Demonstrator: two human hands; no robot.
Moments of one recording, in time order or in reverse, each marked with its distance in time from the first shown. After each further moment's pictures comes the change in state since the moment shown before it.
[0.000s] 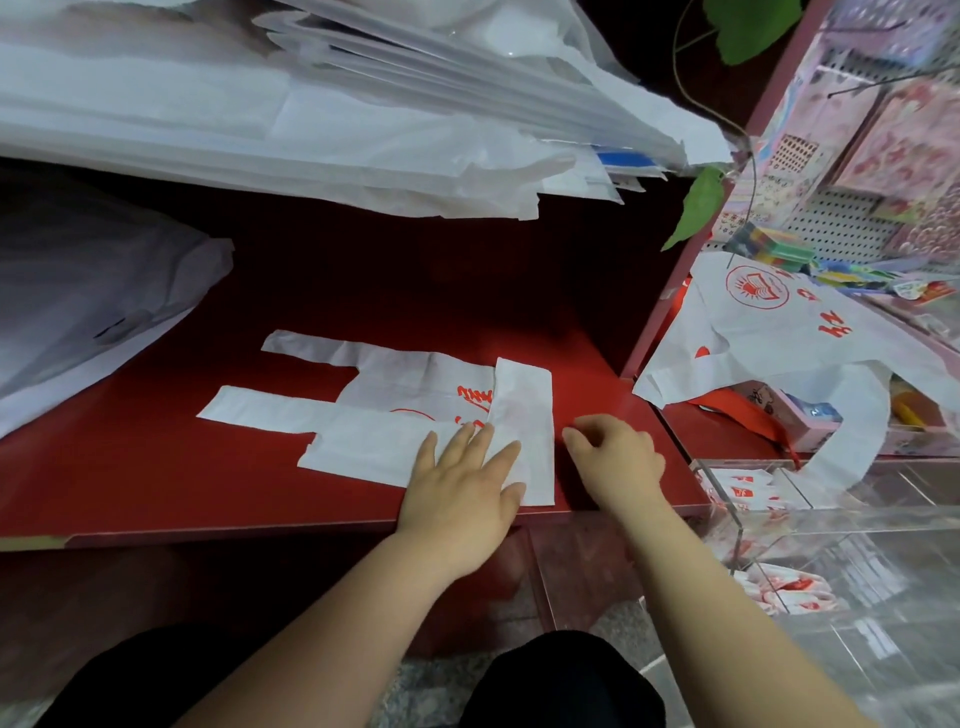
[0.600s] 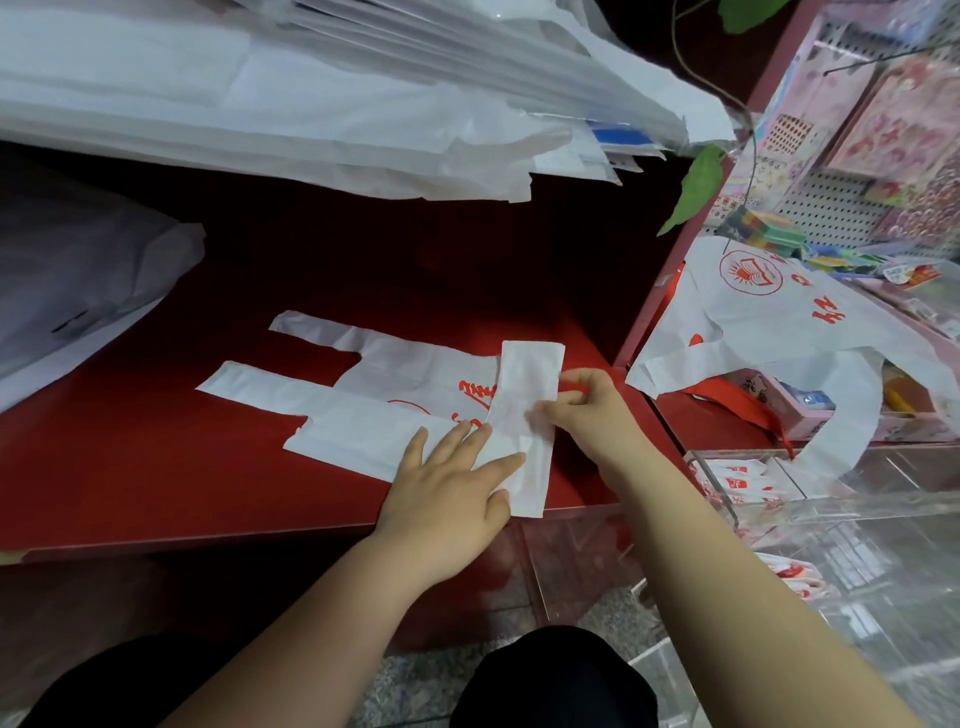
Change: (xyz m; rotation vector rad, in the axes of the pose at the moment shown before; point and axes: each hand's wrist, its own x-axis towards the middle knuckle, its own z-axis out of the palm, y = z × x) left_hand 0.000 -0.008 0.001 -0.066 0.010 0.112; right_hand 0.031 -0.001 0.007 0.591 -0.165 0.052
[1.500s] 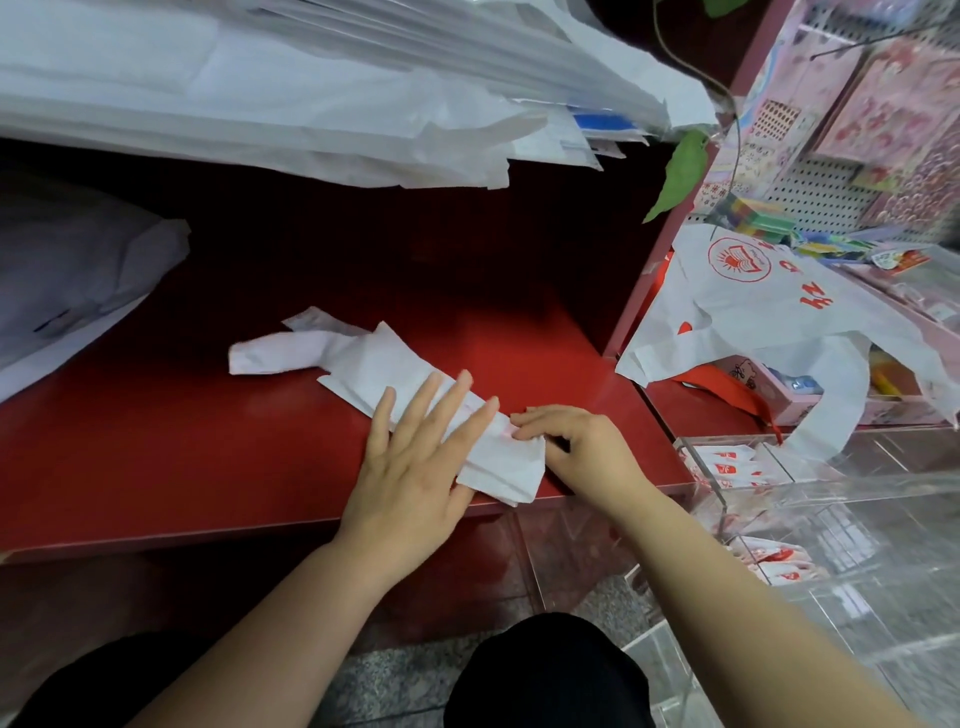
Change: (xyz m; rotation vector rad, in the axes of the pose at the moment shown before) left_hand -0.004 -0.020 0.011 -0.033 0.539 0.201; right_hand -0.025 0.023 -0.005 -0.394 -0.059 -0.629
